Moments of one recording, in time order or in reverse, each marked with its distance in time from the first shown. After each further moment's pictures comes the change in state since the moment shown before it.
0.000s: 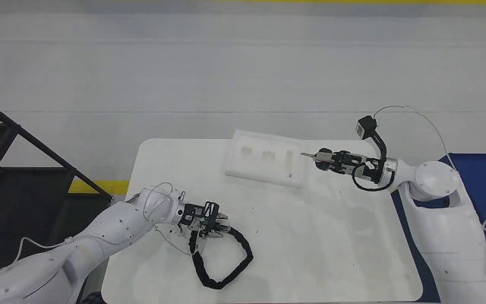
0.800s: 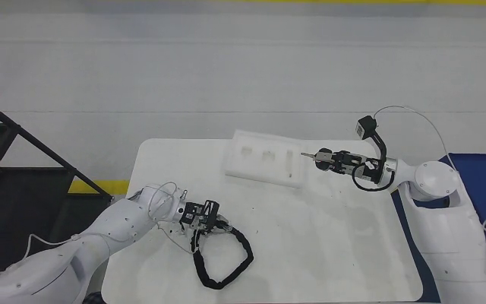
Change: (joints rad) left arm -0.014 -0.038 -0.009 0.063 0.068 -0.014 0.151; right arm 0.000 0.000 0.000 0.000 0.000 0.000 0.000
